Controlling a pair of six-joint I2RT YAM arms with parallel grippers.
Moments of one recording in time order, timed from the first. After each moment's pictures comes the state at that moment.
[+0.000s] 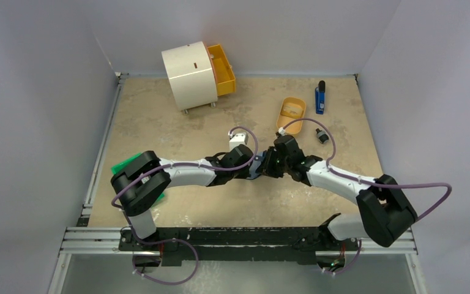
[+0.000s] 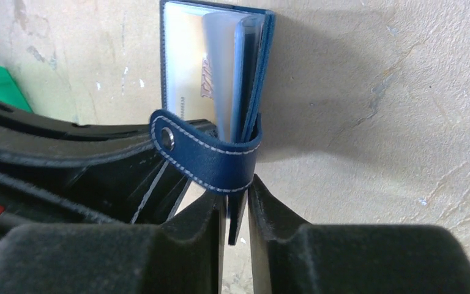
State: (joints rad) left arm -0.96 1.75 0.94 0.01 -0.30 -0.81; right arm 0.60 1.37 0.65 -0.14 -0.10 0.86
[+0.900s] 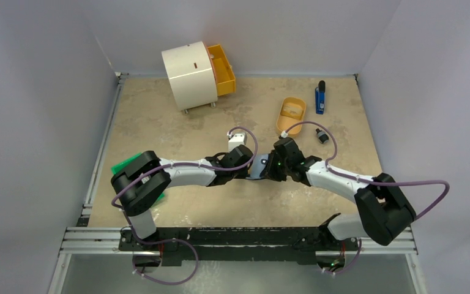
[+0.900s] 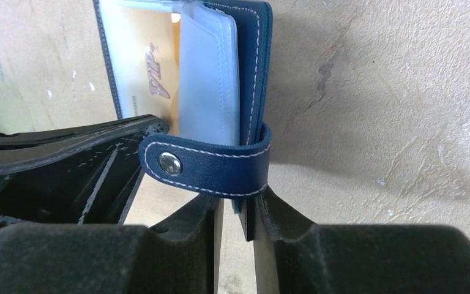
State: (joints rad) left arm -0.96 1.75 0.94 -0.02 -0.34 -0.81; right arm 0.60 1.35 0.64 -0.21 -0.04 0.87
